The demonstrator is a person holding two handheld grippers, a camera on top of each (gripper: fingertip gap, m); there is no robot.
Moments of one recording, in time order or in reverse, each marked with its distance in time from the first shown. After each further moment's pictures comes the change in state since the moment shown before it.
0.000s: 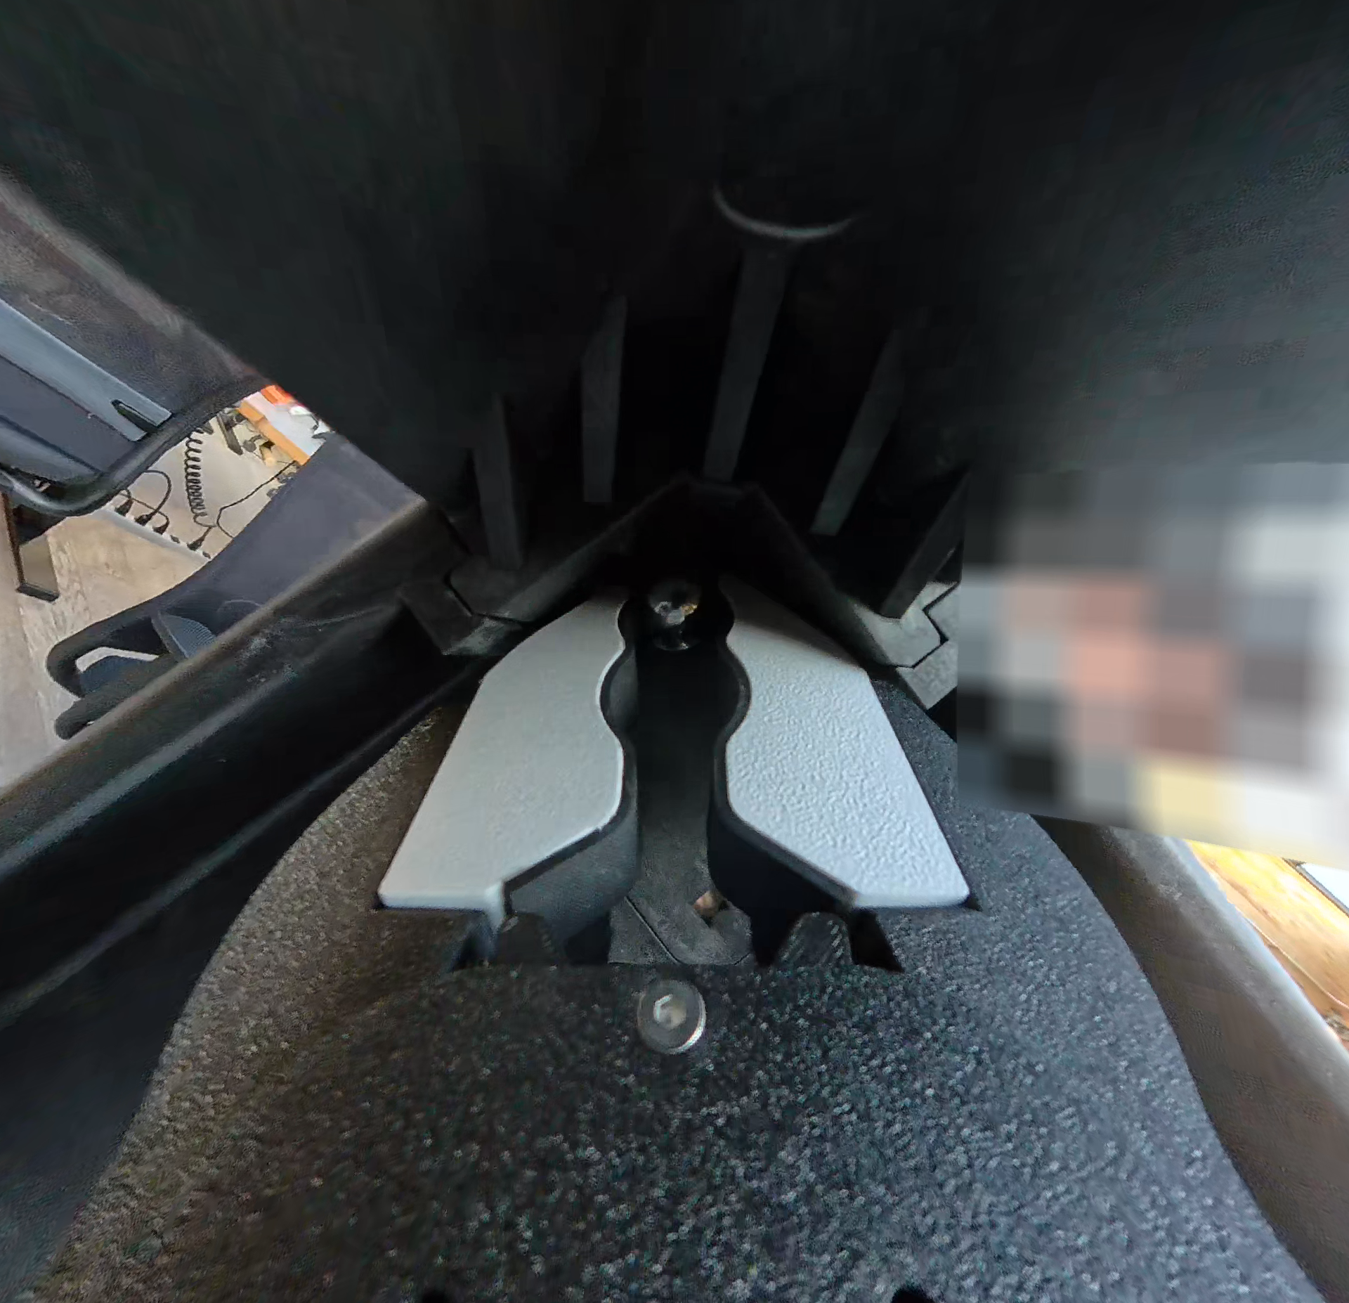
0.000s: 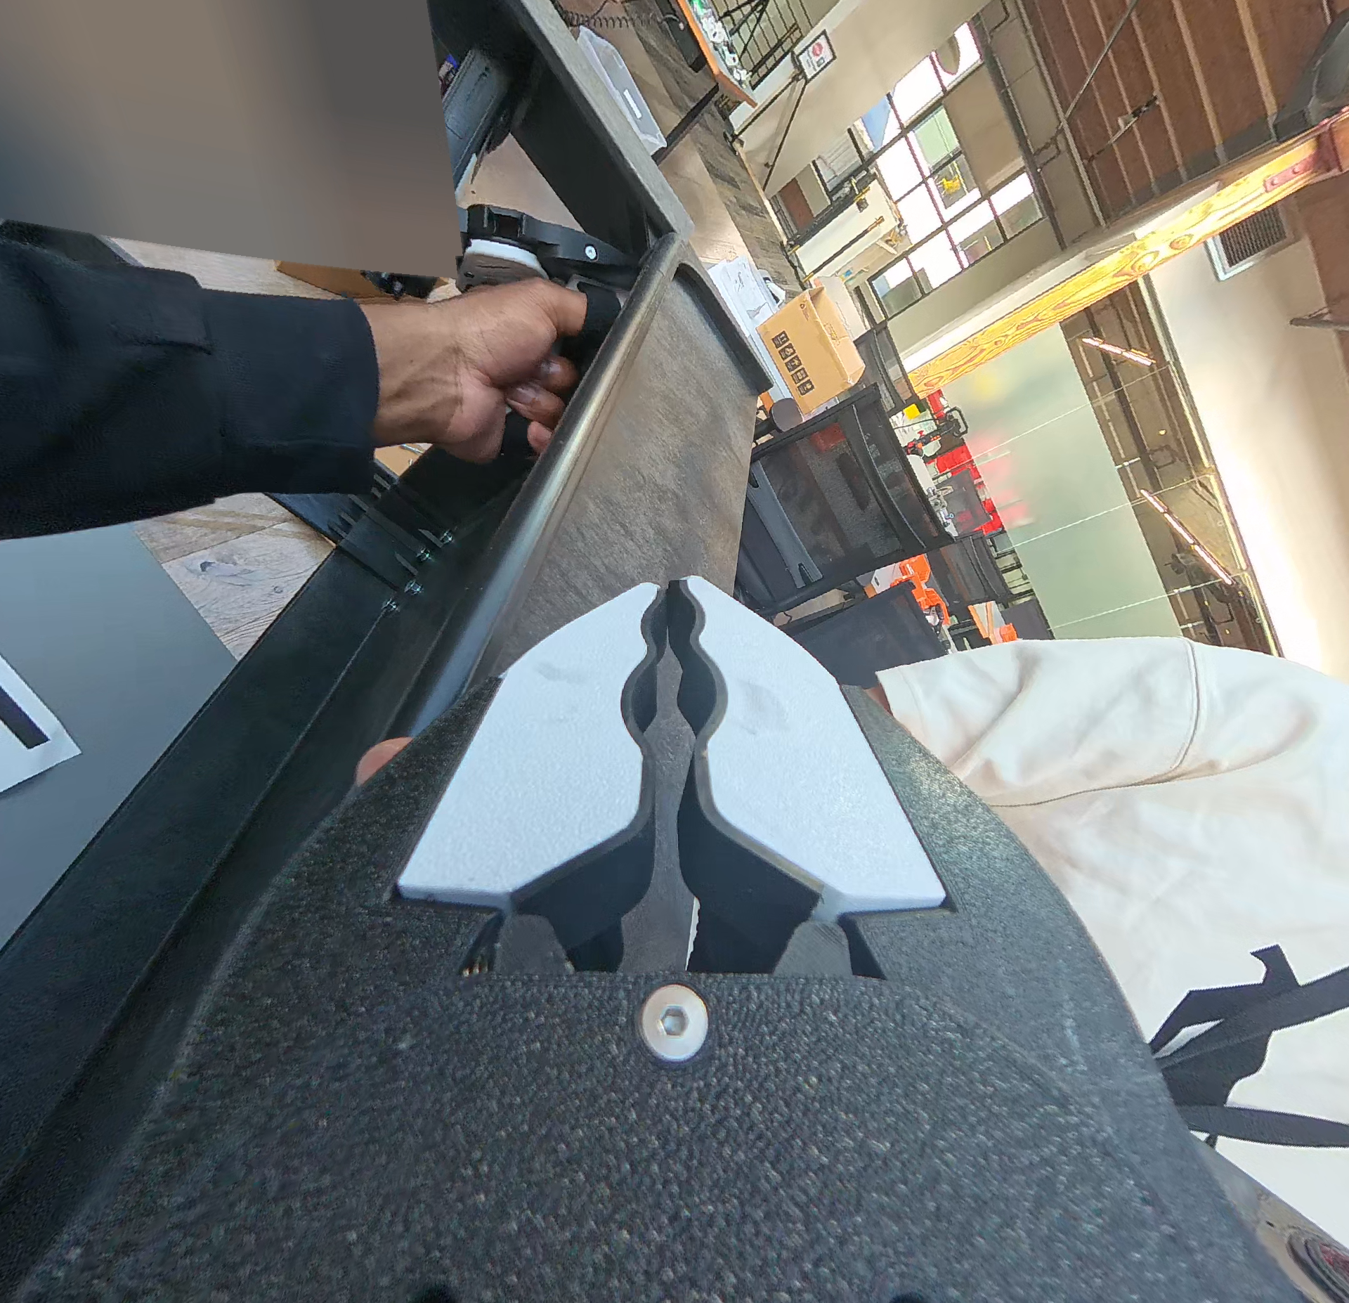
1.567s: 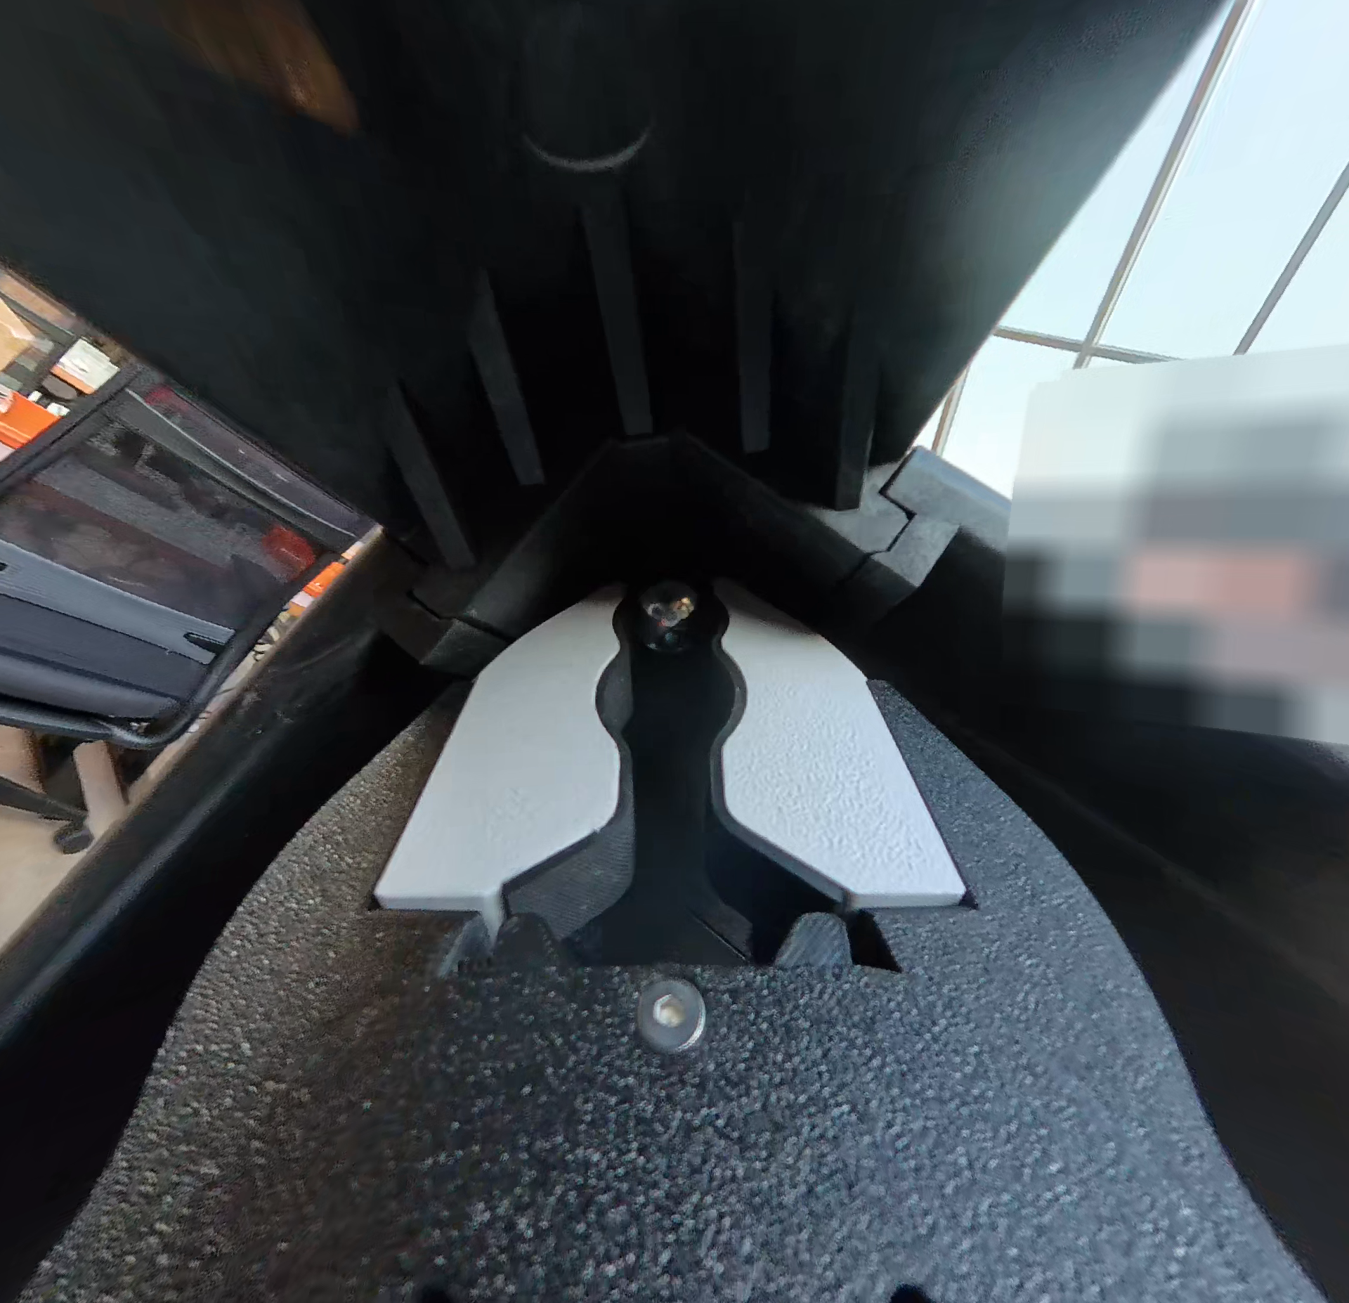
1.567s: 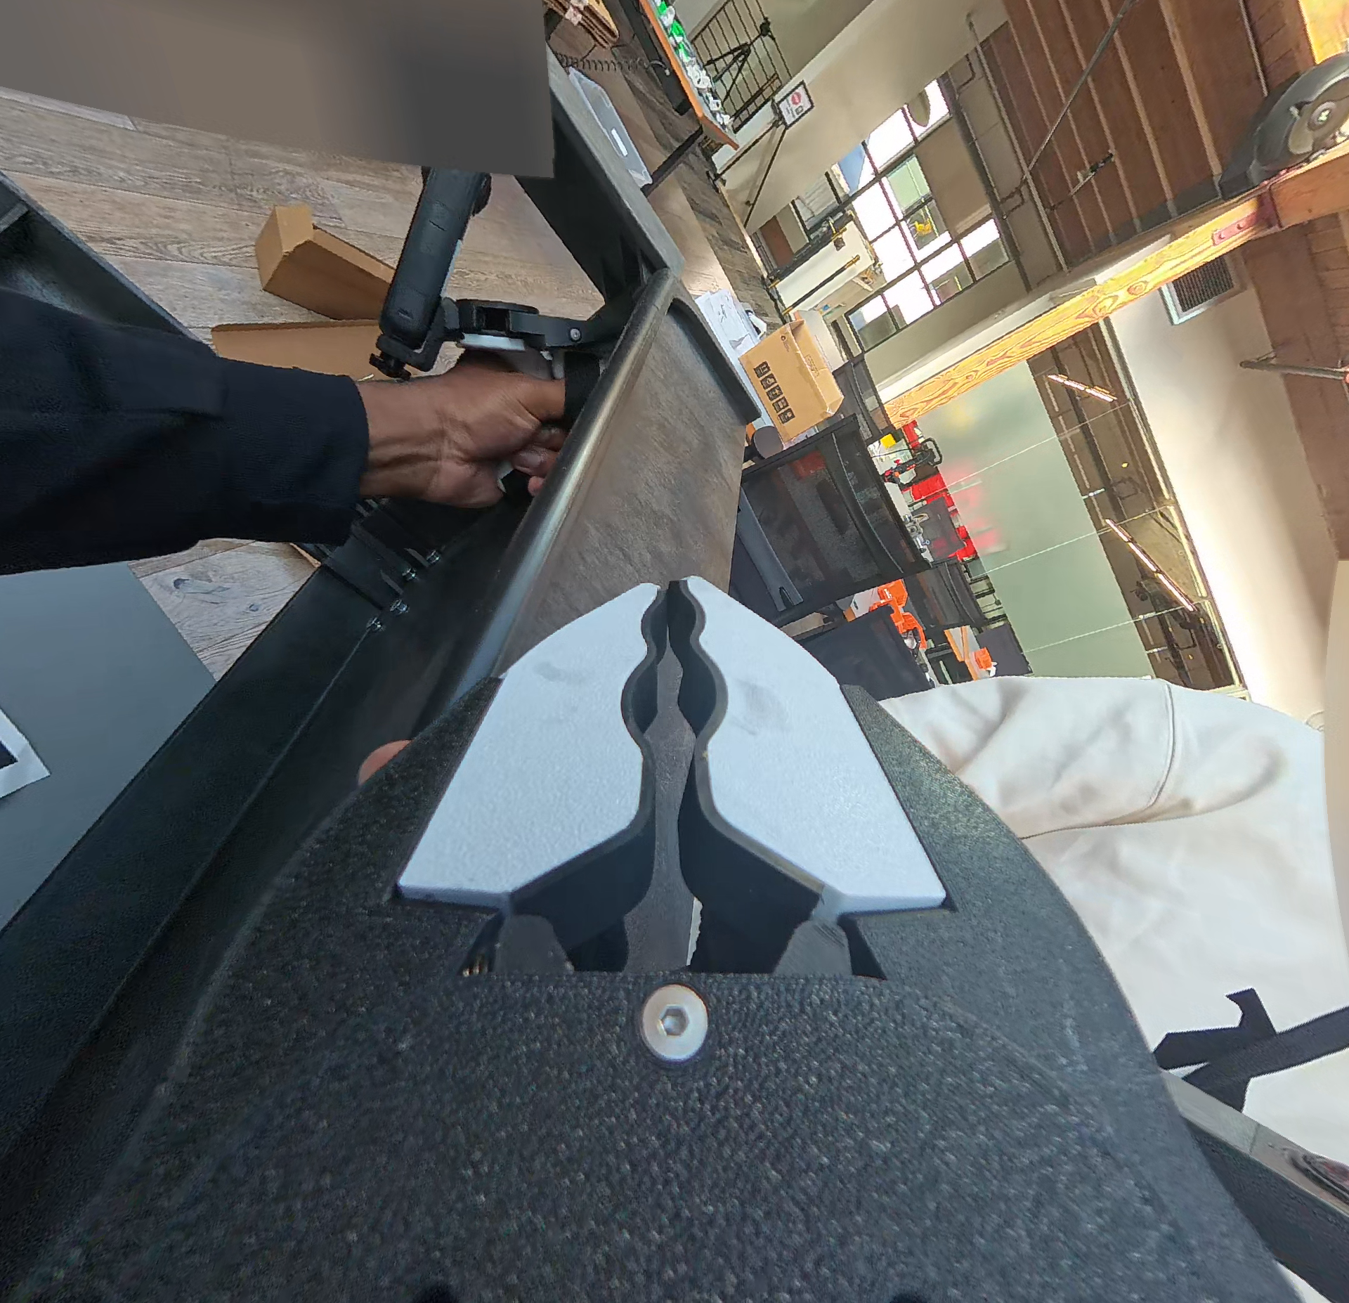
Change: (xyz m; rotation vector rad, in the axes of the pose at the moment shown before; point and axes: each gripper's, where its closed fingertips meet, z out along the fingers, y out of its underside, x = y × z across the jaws) left arm 0.004 0.000 0.000 0.150 0.079 0.280; right arm 0.004 -0.008 0.001 0.038 0.025 -0.025
